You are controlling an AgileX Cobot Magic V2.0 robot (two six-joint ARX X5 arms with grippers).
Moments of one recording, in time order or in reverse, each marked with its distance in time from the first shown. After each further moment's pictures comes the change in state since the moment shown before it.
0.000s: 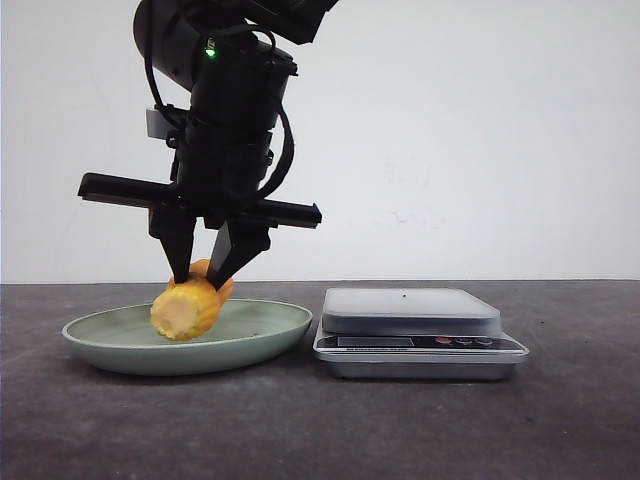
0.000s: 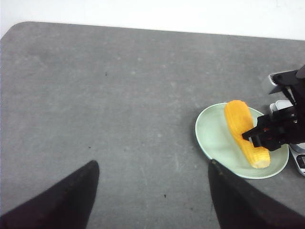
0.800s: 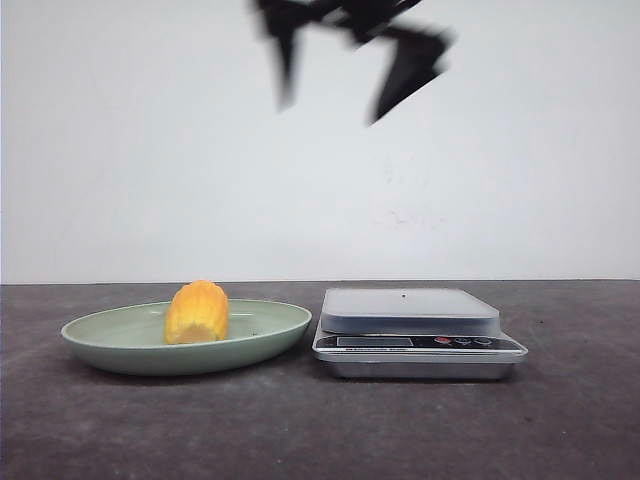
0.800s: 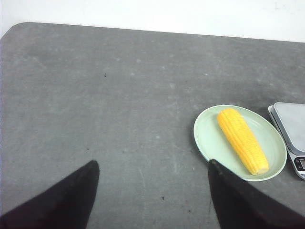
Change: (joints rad) left arm 0.000 0.000 0.000 0.014 0.000 -0.002; right arm -0.259 -0.419 0.008 -0.187 0.066 -0.199
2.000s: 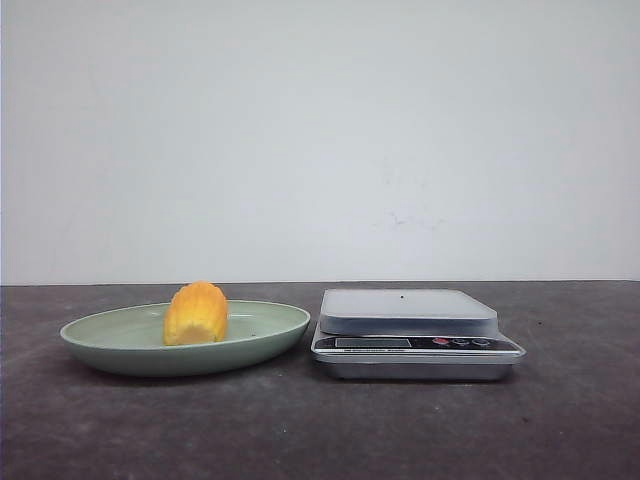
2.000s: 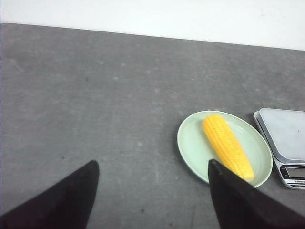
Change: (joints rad) left arm 0.000 0.000 -0.143 0.185 0.036 0.000; right arm -0.383 -1.338 -0.402 -0.566 -0.183 -0.077
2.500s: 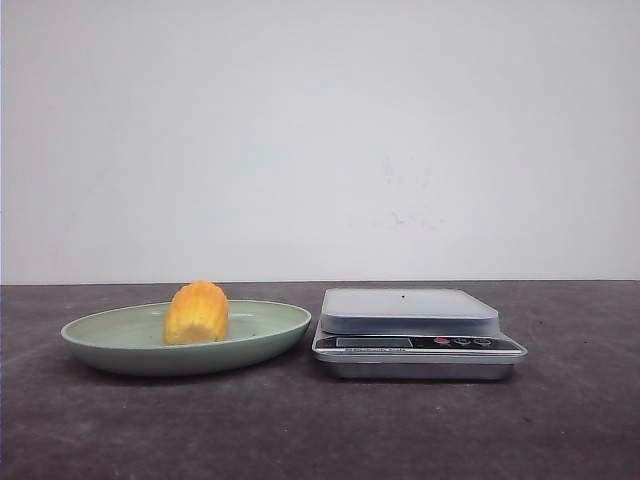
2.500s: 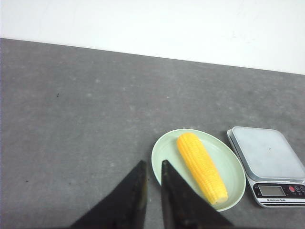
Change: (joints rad) left arm 0.000 0.000 -0.048 0.151 0.043 0.023; right arm -0.001 -0.043 -0.182 0.127 -0.001 0.018
